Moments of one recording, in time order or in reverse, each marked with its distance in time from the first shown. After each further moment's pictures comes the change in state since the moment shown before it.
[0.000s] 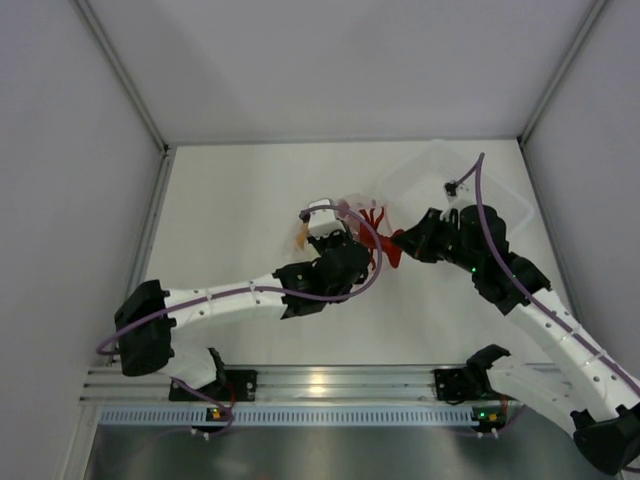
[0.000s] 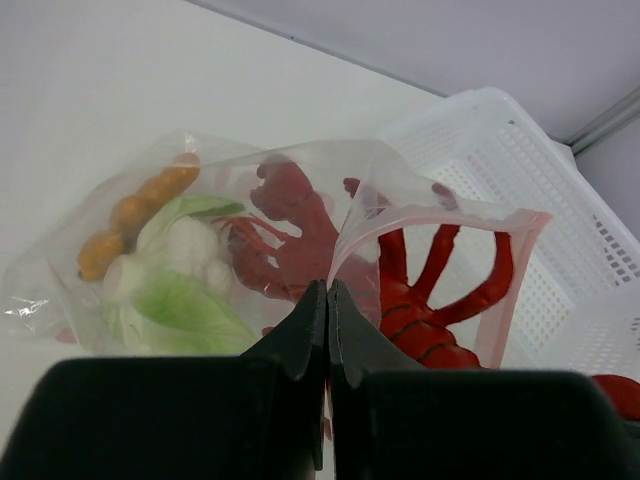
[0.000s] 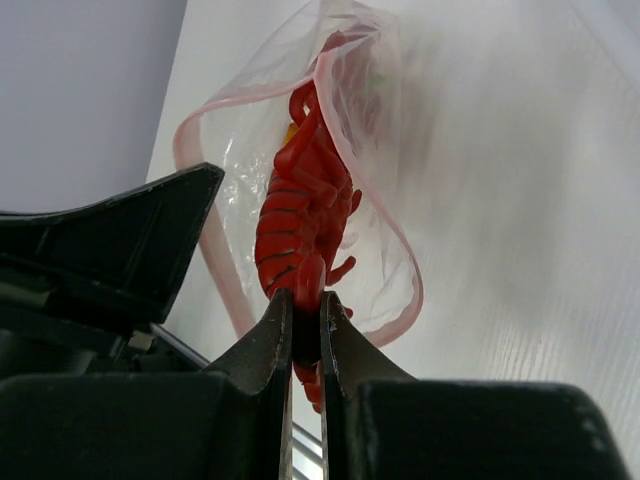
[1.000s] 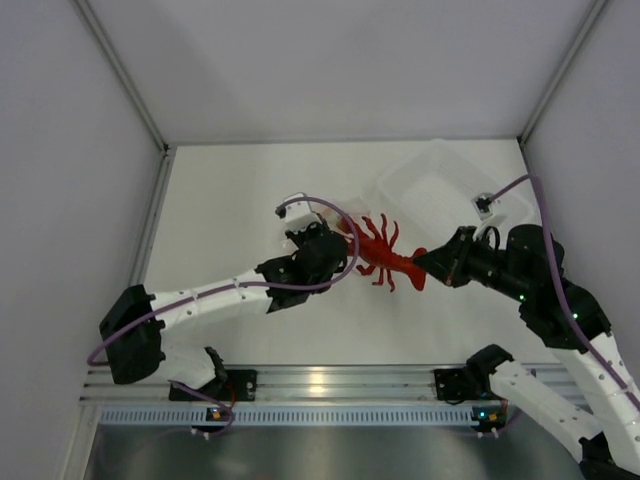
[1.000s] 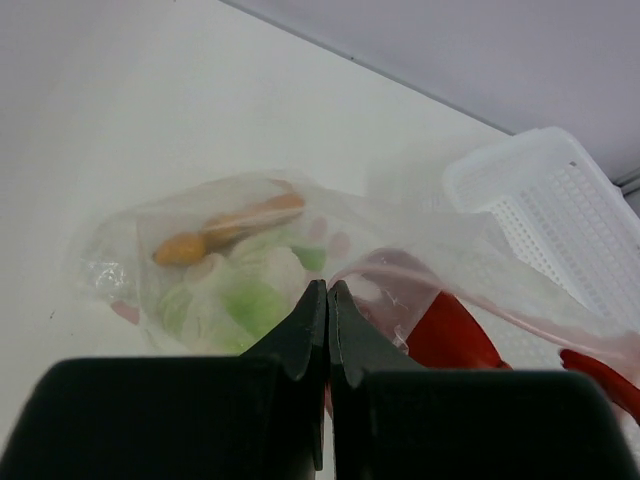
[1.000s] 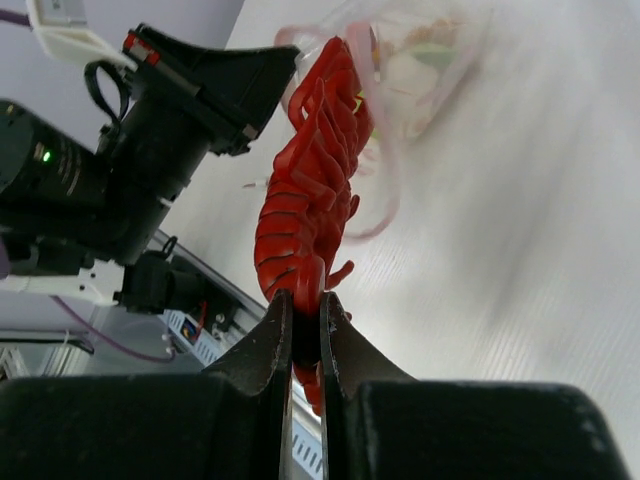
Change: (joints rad) left arm 0.120 -0.076 -0.103 0.002 0.031 -0.027; right arm -0.001 -0.224 0.167 -0.329 -0.105 -0.098
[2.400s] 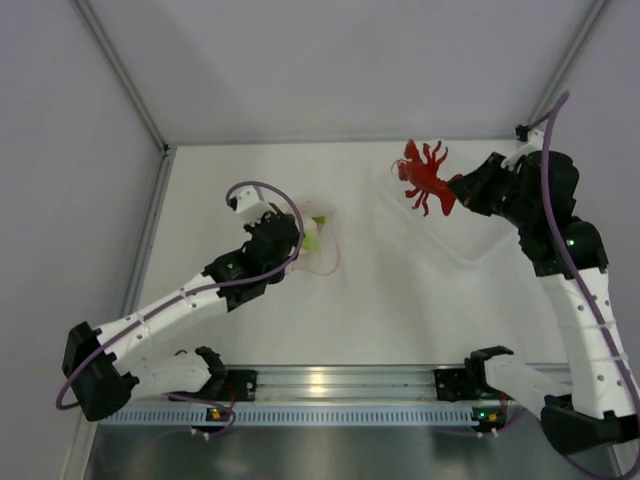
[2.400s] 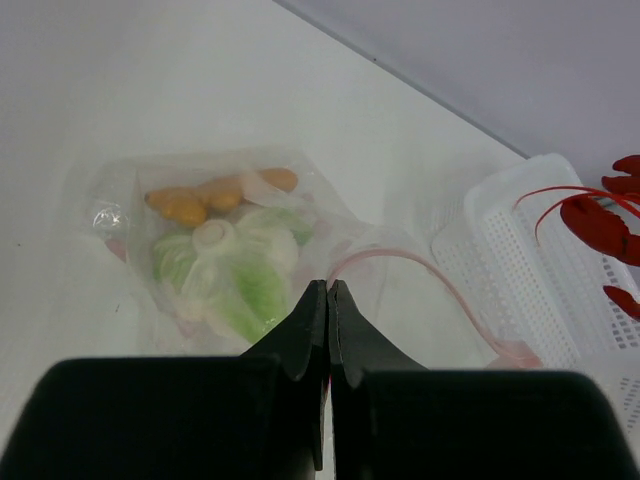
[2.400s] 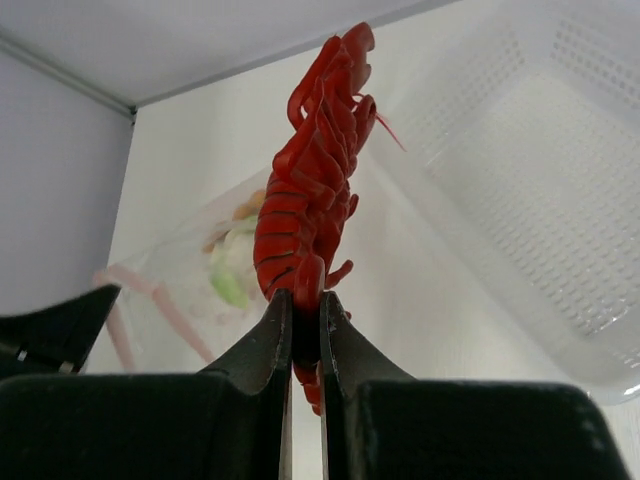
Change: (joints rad) left arm 0.203 -0.251 -0.058 -0.199 0.233 -0.074; right arm -0.269 0.338 0.361 -0.019 0.149 -0.066
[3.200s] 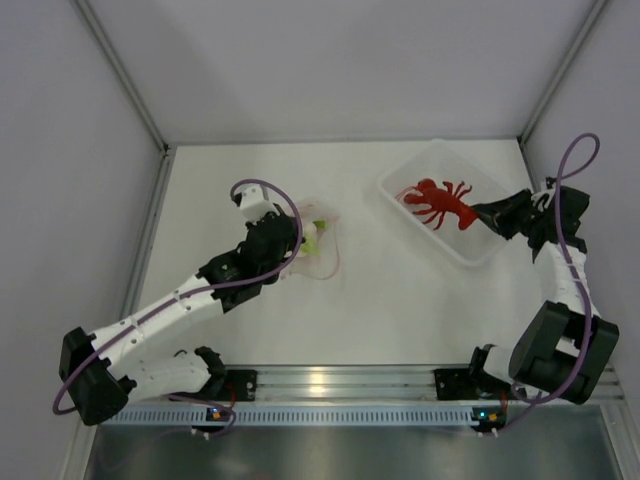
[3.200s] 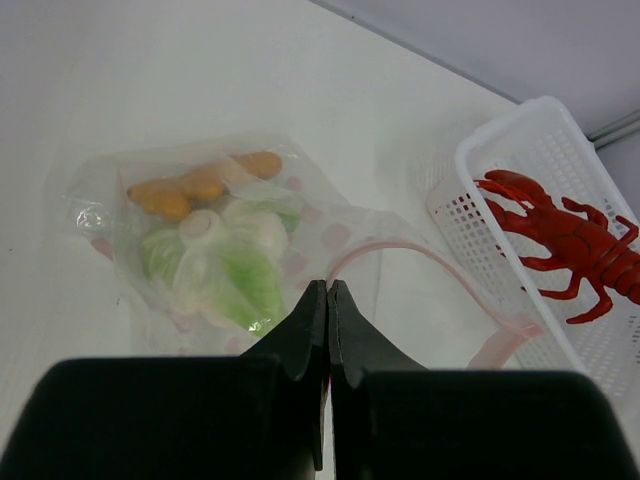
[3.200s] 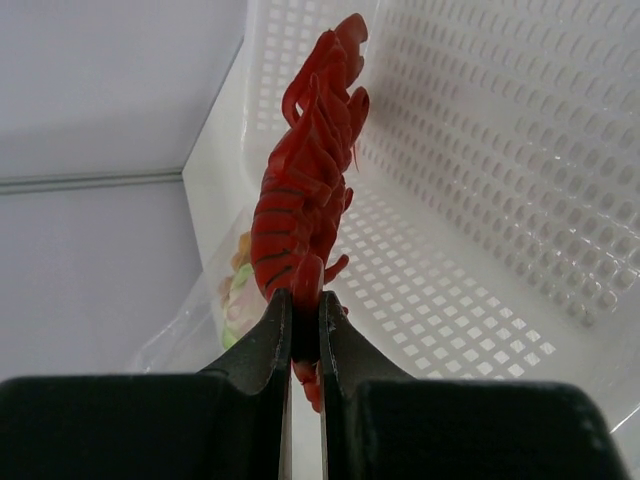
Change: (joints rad) left arm 0.009 -0.041 0.001 -0.026 0.127 0.090; right arm -0.653 0.284 -0.524 0.534 -0.626 0.257
